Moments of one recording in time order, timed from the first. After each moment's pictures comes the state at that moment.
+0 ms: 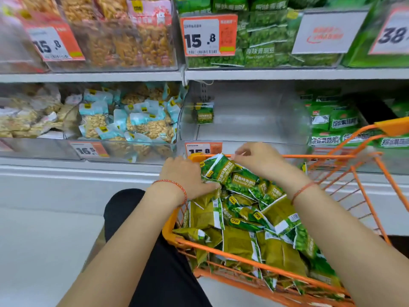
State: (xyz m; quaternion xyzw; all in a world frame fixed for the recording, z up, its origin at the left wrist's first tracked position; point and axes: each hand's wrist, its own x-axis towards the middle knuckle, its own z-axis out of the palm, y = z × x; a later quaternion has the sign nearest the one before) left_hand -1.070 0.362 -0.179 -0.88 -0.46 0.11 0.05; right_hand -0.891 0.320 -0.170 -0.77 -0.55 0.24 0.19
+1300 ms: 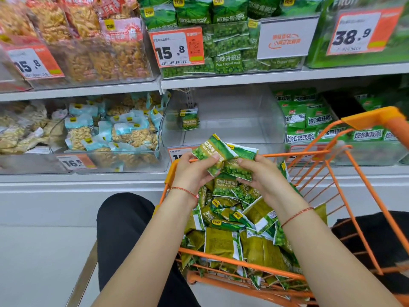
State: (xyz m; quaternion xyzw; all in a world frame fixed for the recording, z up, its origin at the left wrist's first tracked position) left_hand -1.009 0.337 -0.191 -0.42 -0.41 -0.41 -0.70; right_hand -0.868 0.280 -0.207 -0.56 -0.25 0.50 0.61
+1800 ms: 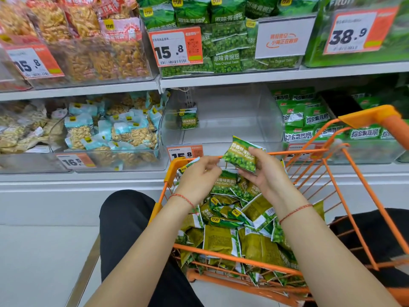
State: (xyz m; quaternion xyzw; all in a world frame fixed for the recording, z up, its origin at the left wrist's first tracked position) left_hand -1.015 0.328 -0.196 -0.75 -0.46 -0.23 -0.42; right_hand -0.863 0.277 -0.200 -0.50 -0.14 0.51 0.68
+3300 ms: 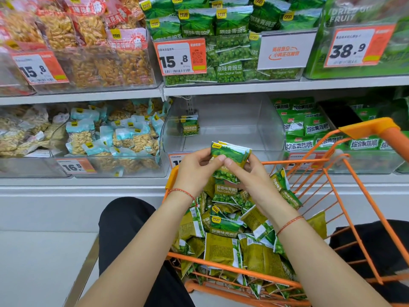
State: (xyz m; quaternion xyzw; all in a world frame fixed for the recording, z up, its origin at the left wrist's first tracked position) left_hand -1.012 0.344 -0.181 -0.71 -0.34 -0.38 -0.49; right_hand -0.883 0.281 -0.204 -0.54 -0.38 0.43 0.62
